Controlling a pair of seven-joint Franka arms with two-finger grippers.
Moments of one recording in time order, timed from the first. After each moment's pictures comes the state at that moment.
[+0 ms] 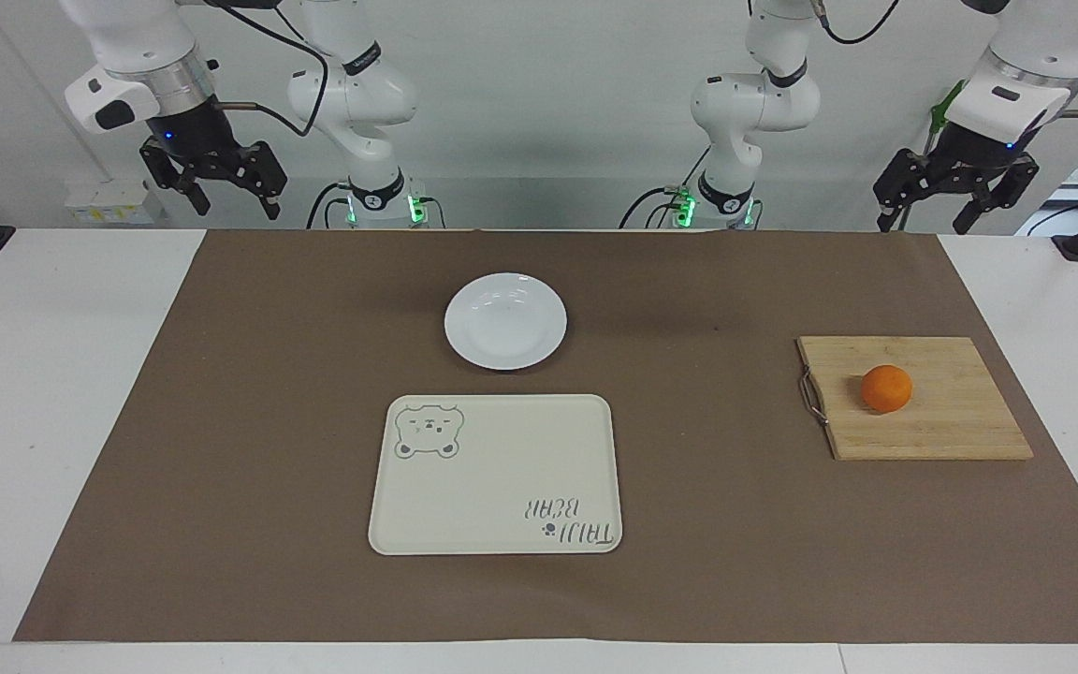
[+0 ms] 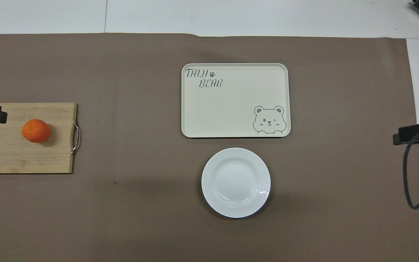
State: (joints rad) left arm -0.09 -0.01 0.05 -1.44 0.01 1.47 0.08; right arm -0.01 -0.13 -0.04 -1.65 0.00 1.51 0.07
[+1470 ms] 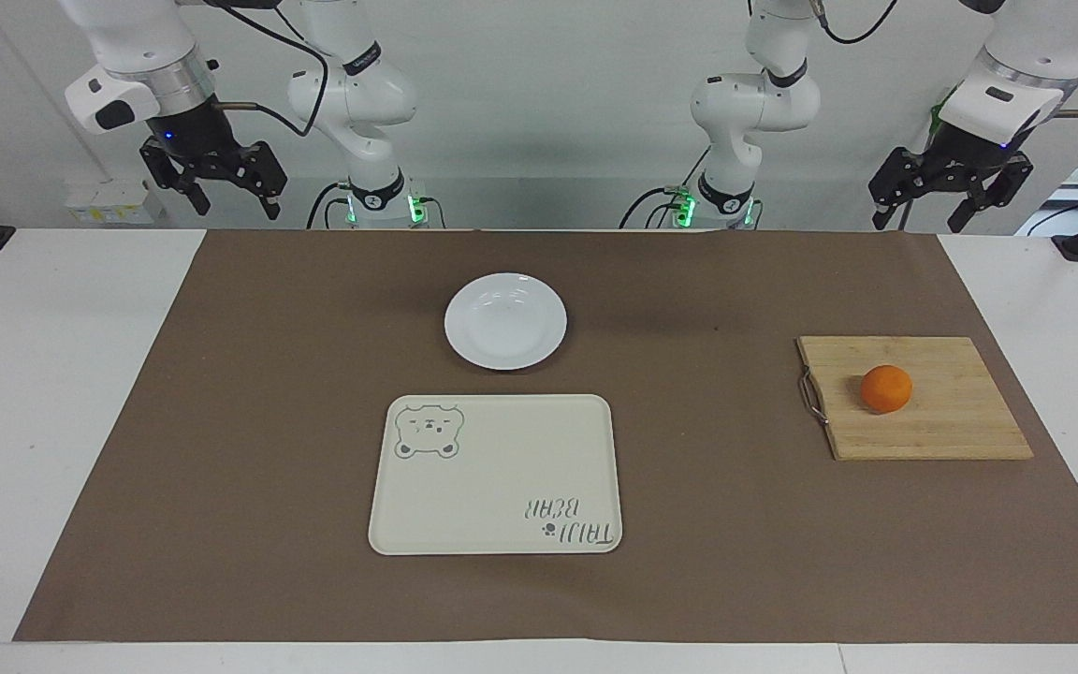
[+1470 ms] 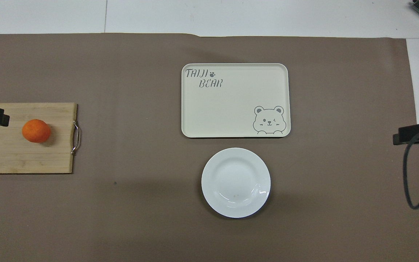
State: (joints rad) left arm -0.09 -0.01 0.04 -1.44 0.01 1.45 0.08; right arm -0.01 -0.13 -0.04 -1.65 0.00 1.51 0.07
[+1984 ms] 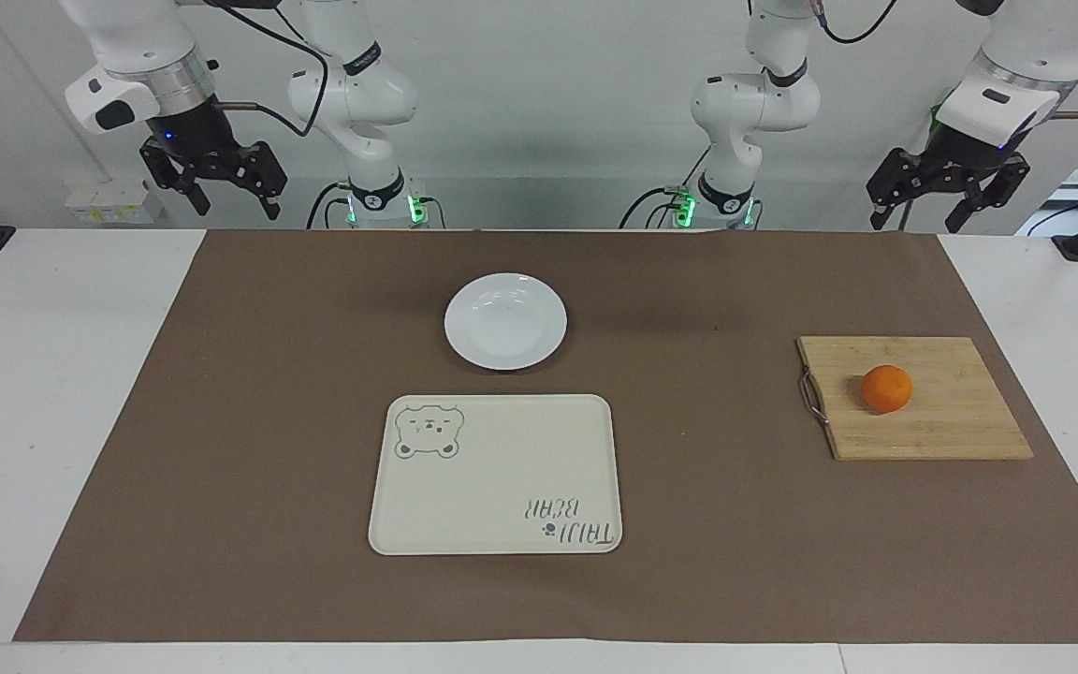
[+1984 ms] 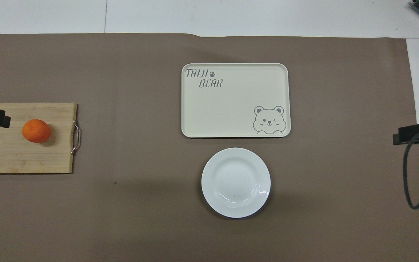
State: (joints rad) left arm -0.09 -0.02 0.04 -1.46 0.01 1.46 0.08; right arm -0.01 -0.13 -0.04 -1.65 0.00 1.51 0.07
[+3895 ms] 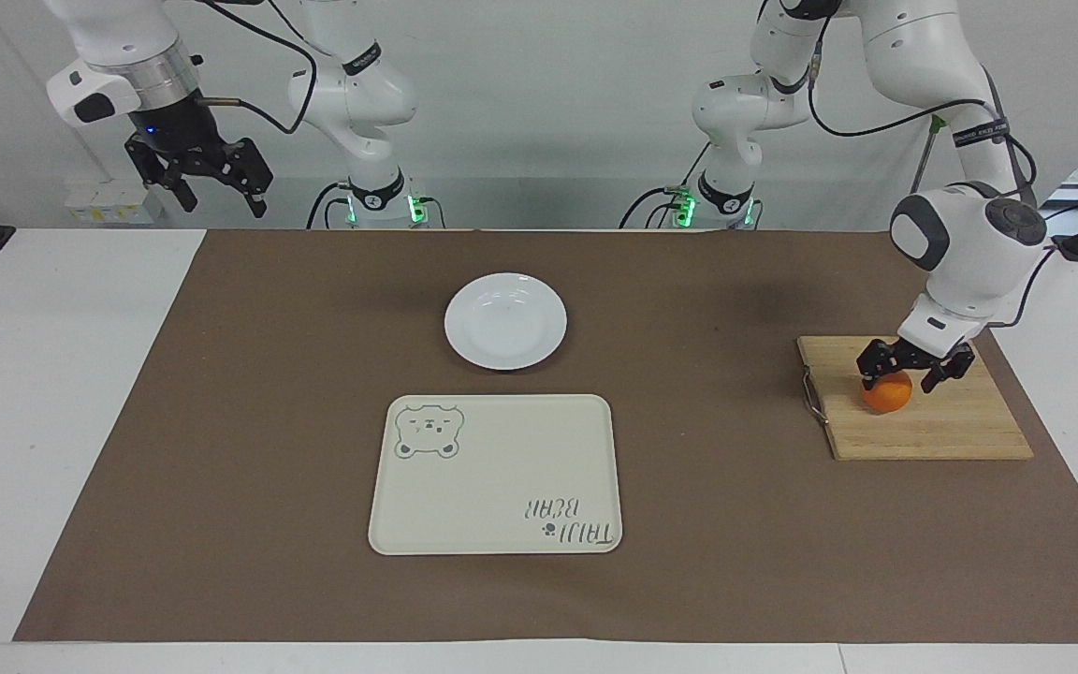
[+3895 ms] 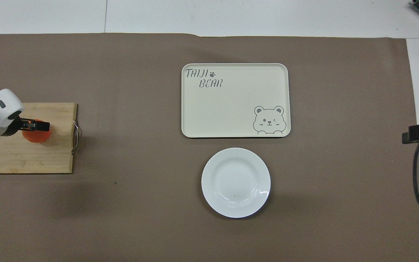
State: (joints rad) left arm 0.10 0.18 0.06 -2.07 0.01 2.38 0.31; right arm -0.02 -0.13 -0.05 -1.64 0.00 1.51 0.07
